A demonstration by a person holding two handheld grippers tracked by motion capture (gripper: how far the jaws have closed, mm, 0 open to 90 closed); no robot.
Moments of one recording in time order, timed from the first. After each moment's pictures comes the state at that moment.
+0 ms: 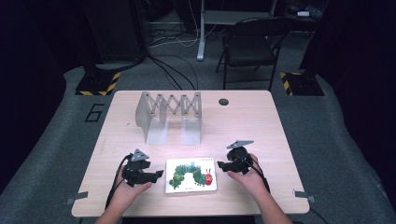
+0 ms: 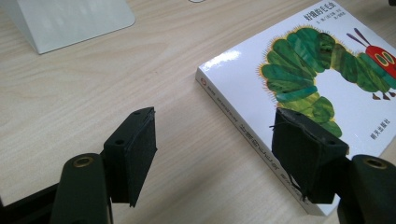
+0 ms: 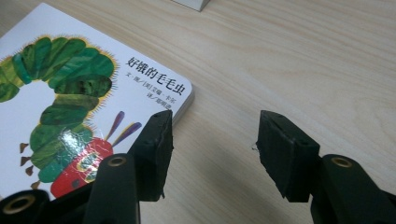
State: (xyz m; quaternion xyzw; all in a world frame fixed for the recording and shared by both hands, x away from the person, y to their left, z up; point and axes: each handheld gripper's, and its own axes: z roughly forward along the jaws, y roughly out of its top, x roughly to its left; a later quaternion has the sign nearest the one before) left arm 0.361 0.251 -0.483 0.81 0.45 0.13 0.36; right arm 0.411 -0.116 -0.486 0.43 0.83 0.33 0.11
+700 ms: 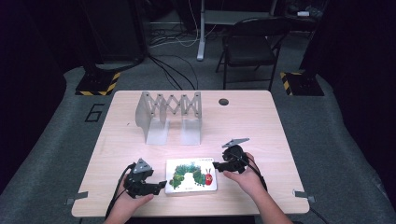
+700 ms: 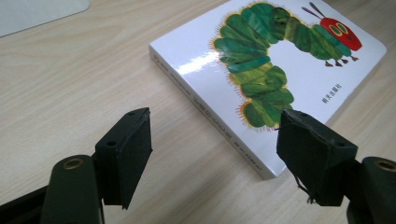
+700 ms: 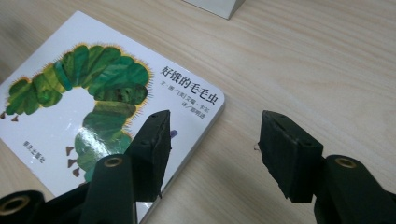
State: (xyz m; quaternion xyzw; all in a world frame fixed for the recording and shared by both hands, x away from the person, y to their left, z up) left arm 0.332 0.239 -0.489 0.82 0.42 0.12 0.36; right arm 0.409 -0.100 -0.471 0.42 0.84 0.33 0.09
